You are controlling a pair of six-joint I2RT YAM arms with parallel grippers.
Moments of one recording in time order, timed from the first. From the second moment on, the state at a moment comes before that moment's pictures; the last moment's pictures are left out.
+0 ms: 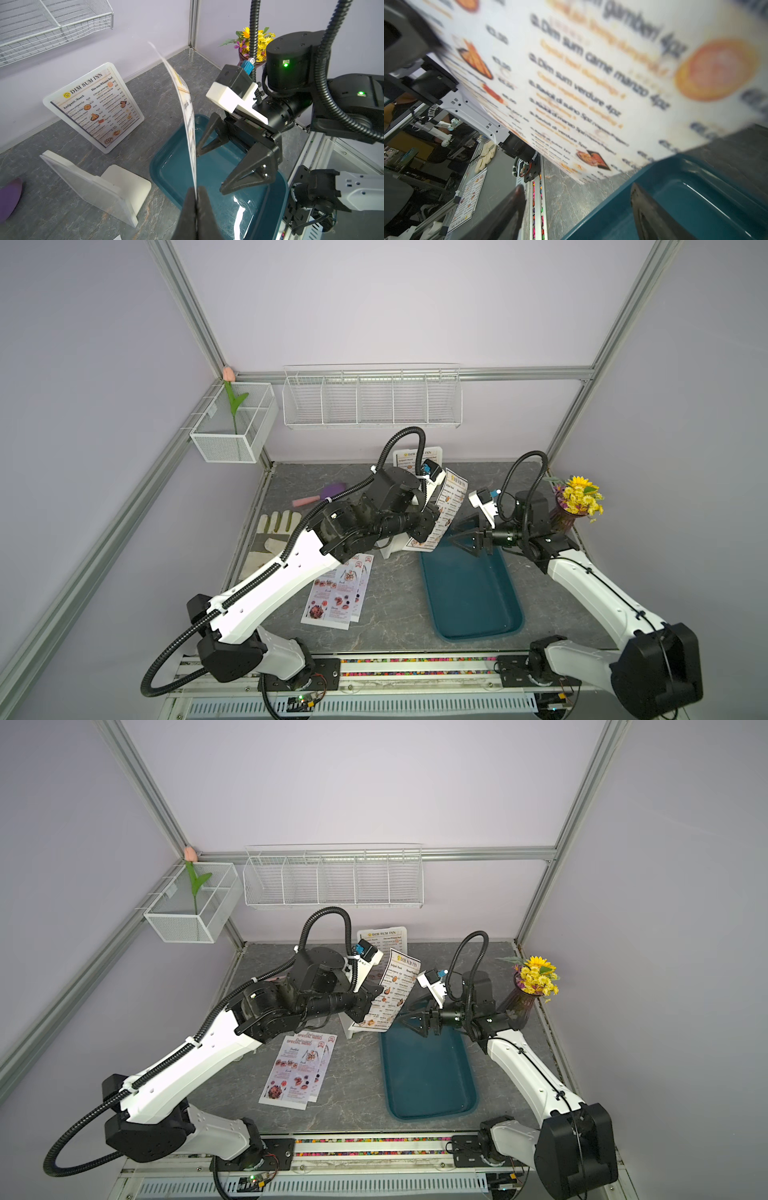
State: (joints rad) left arm -1.02 1.43 1.70 -0.80 -0.05 -0.14; right arm 0.27 1.20 0.85 -0.15 -1.12 0.07
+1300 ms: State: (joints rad) left arm -0.97 1.35 1.64 -0.76 0.10 -0.12; right arm 0.27 1.28 0.93 0.14 -1.21 0.20
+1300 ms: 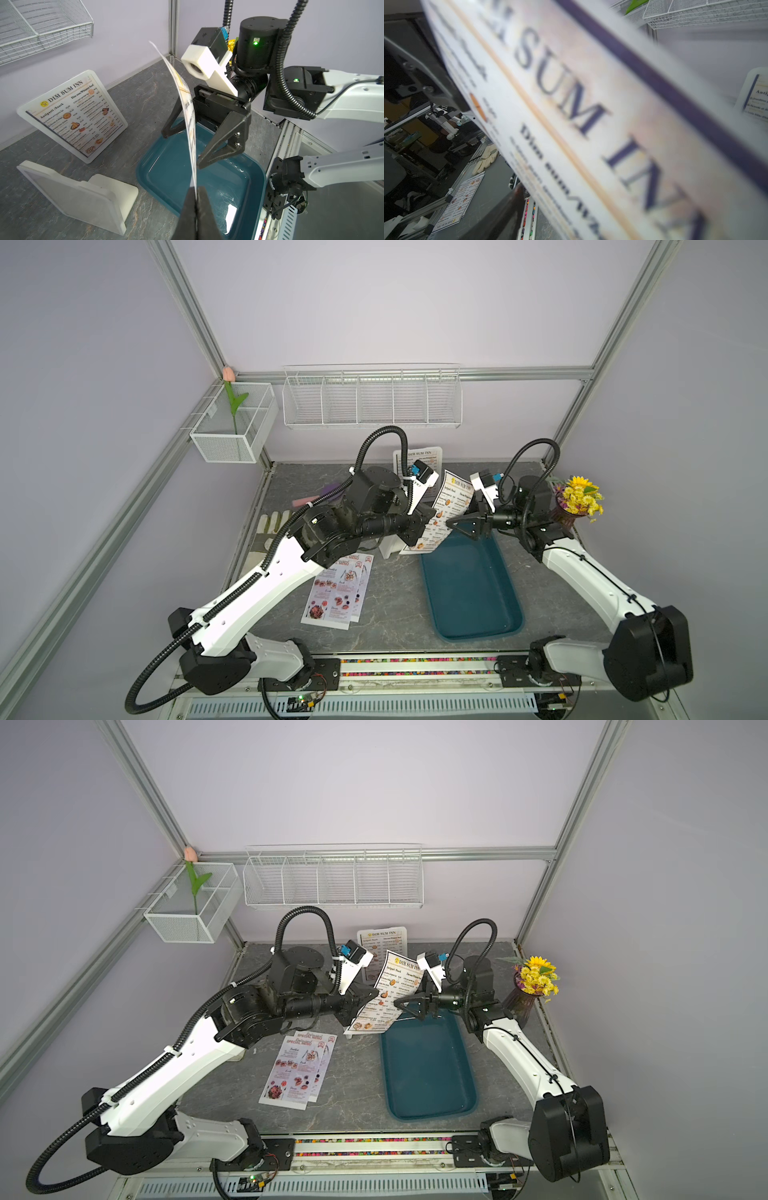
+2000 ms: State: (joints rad) left arm -0.88 1.27 1.48 -0.59 0.07 -0.18; right arm 0.27 1.20 0.84 0.43 -1.18 0.49
